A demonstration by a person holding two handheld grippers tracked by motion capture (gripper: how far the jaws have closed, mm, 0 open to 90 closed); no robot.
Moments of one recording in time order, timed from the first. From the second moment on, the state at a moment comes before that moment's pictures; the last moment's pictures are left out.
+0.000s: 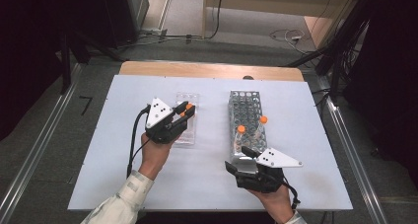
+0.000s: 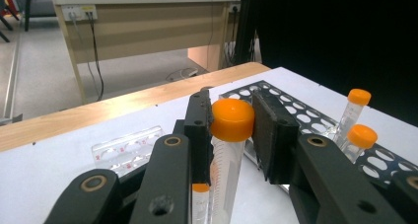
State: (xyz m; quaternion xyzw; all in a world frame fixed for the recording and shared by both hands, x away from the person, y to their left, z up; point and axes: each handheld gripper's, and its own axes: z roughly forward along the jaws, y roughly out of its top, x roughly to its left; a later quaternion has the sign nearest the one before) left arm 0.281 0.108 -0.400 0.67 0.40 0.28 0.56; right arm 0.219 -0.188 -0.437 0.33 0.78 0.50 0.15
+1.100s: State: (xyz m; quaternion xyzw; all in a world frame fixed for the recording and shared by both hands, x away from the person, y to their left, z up) left arm 0.280 0.105 -0.430 0.68 0.40 0.28 0.54; right arm 0.219 -0.188 -0.438 0.33 0.78 0.50 0.15
